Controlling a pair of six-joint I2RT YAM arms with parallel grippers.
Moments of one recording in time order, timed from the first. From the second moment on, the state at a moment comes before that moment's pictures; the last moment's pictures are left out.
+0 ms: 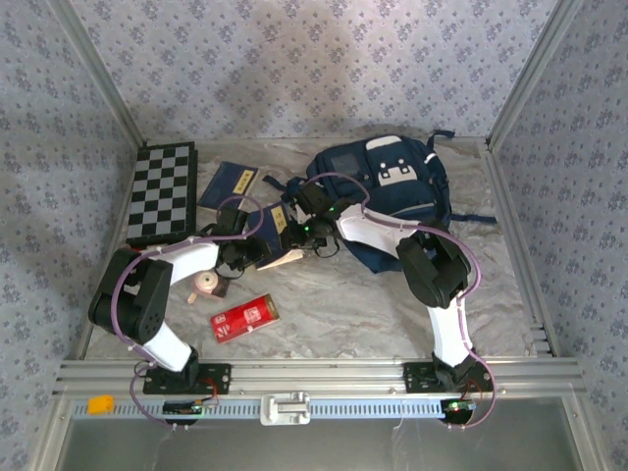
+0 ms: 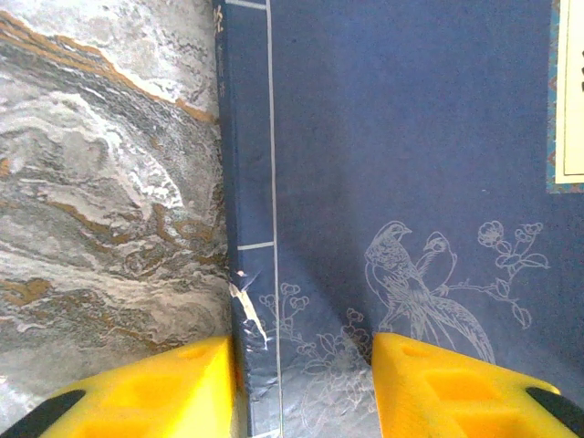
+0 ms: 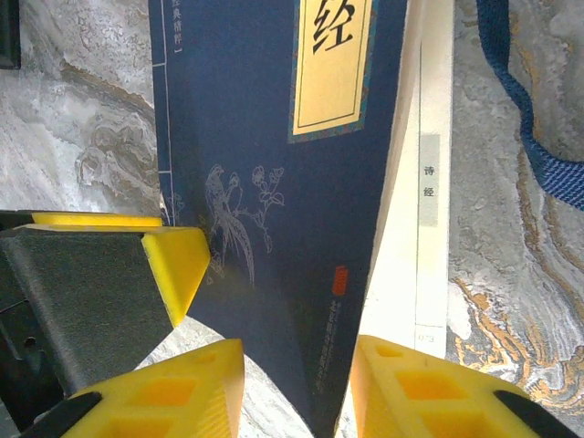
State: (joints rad) left arm -0.38 1.59 0.77 -0.24 0.16 -0.78; right arm 0.74 2.02 1.48 -0.47 -0.30 0.59
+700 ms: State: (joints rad) left arm -0.31 1.48 0.78 -0.29 0.18 -0.75; right arm 0.74 1.92 1.45 -0.44 -0.35 0.60
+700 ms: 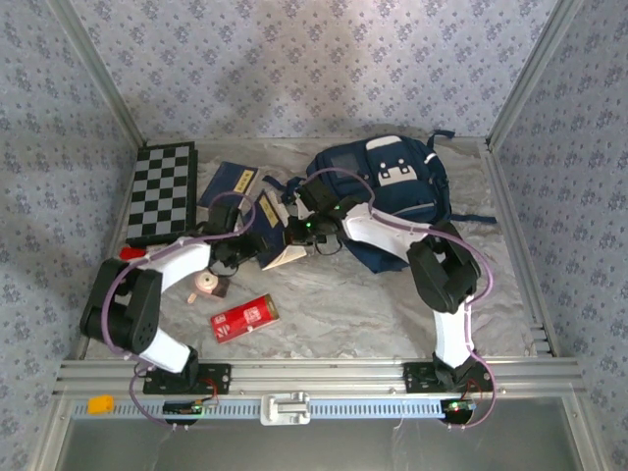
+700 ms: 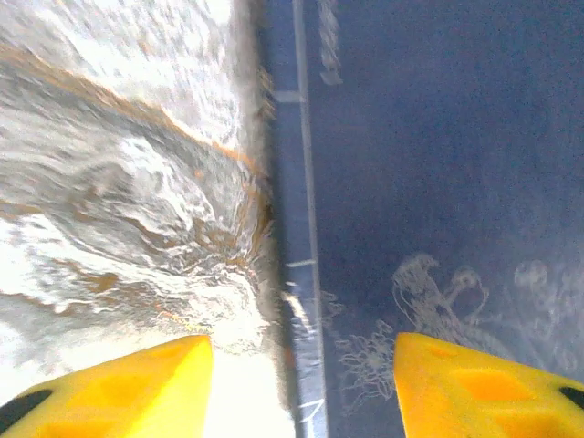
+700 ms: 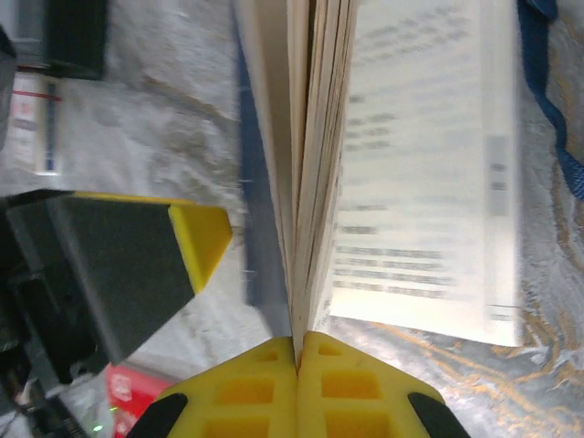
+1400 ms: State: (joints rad) left arm -0.21 1.26 0.76 -0.01 0.63 -1.02; right arm 0.62 1.50 1.22 -0.22 -0.55 0.73
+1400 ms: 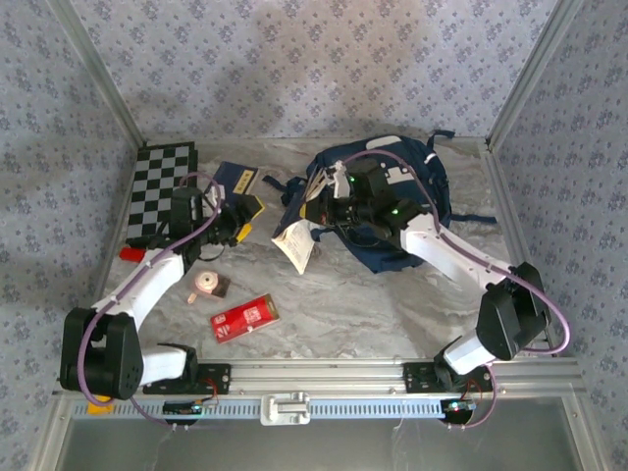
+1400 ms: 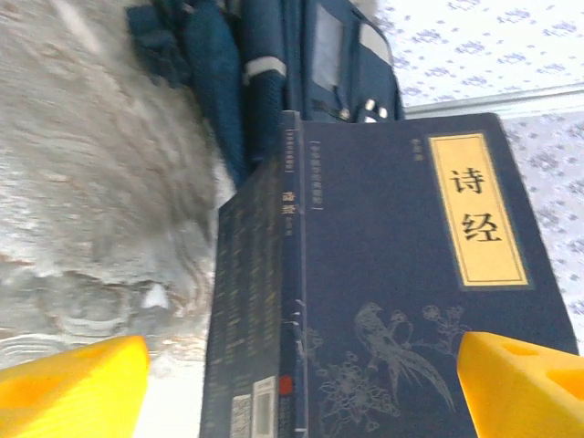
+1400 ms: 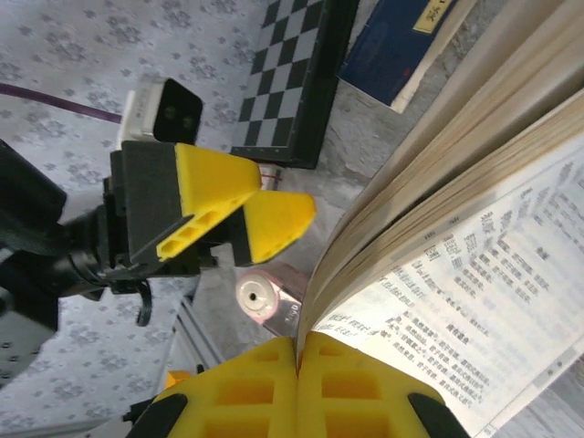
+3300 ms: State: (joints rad) left arm -0.37 1.32 0.74 0.20 0.58 -1.27; right arm 0.51 1.44 0.94 -0.07 -0.67 0.77
